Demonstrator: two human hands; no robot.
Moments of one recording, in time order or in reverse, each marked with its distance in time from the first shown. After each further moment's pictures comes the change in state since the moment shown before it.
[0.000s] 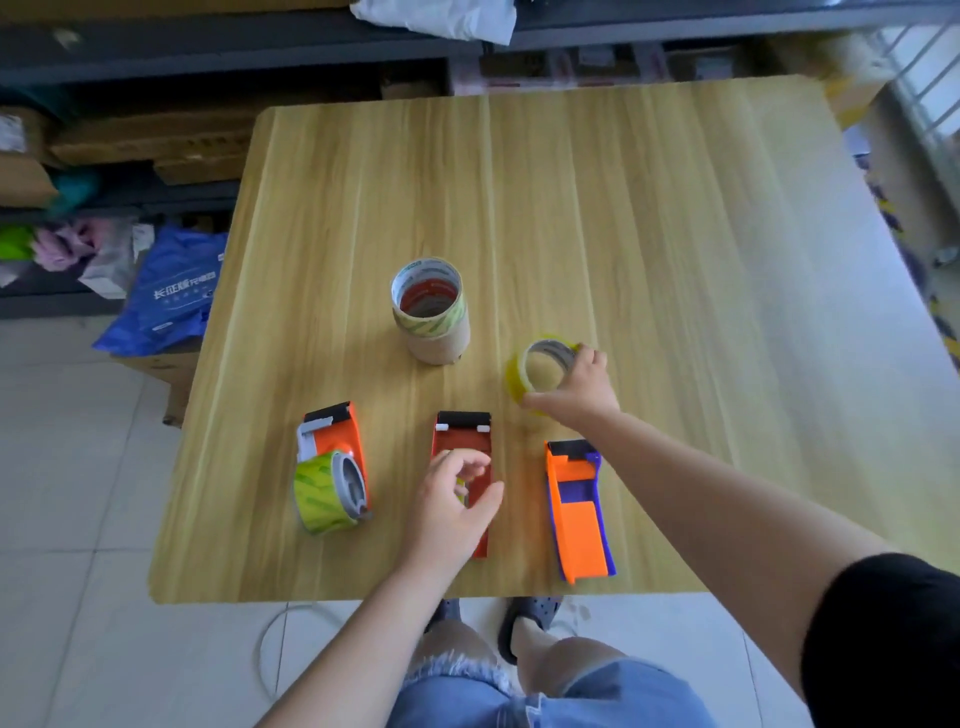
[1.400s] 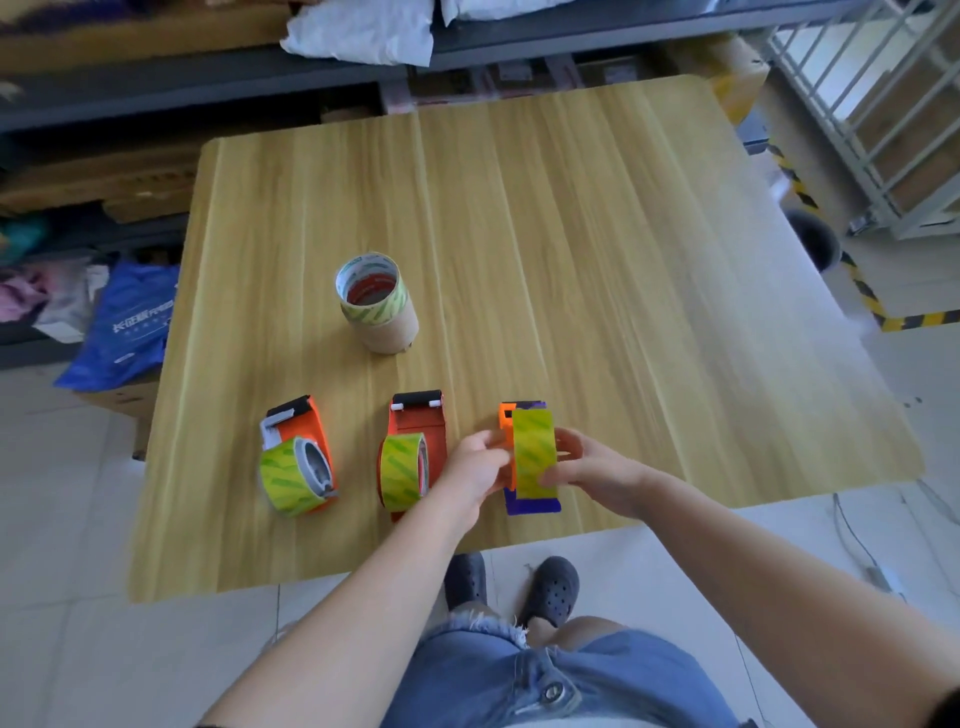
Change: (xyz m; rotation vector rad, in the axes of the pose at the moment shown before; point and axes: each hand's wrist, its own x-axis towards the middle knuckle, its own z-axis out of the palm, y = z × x) left_hand -0.002 0.038 0.064 -0.436 -0.359 -0.518; right_hand -0.109 0.102 -0.028 0.682 -0.603 0.045
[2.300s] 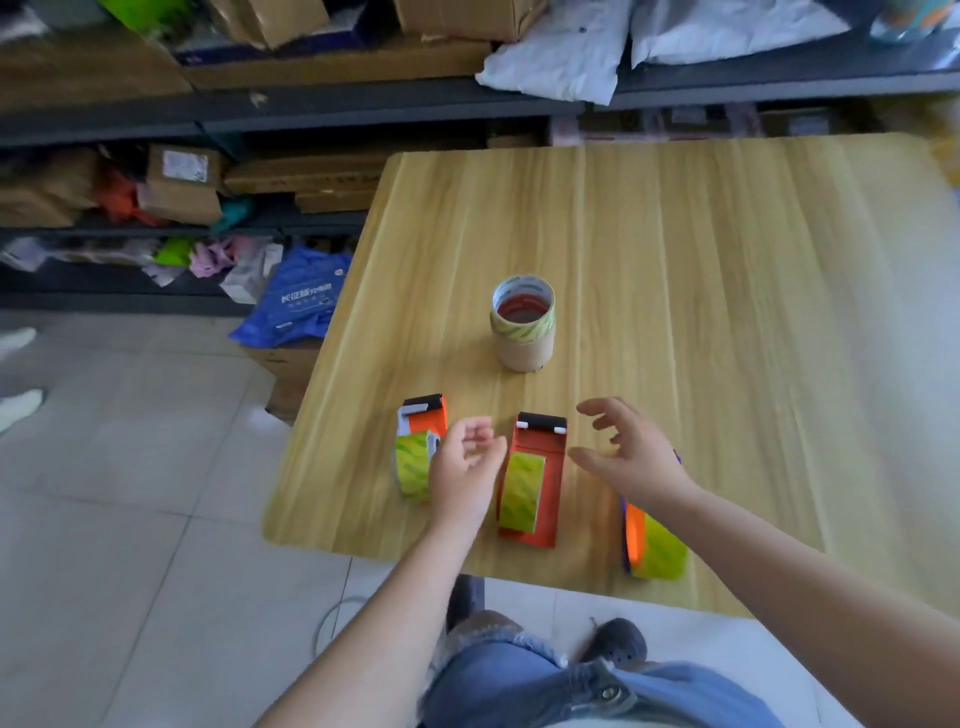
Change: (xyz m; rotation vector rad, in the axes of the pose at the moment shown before) left_hand -0.038 0.002 -0.111 -0.044 0.585 0.497; right_hand 0.027 -0.078 0.083 -0.684 0.308 -0.492
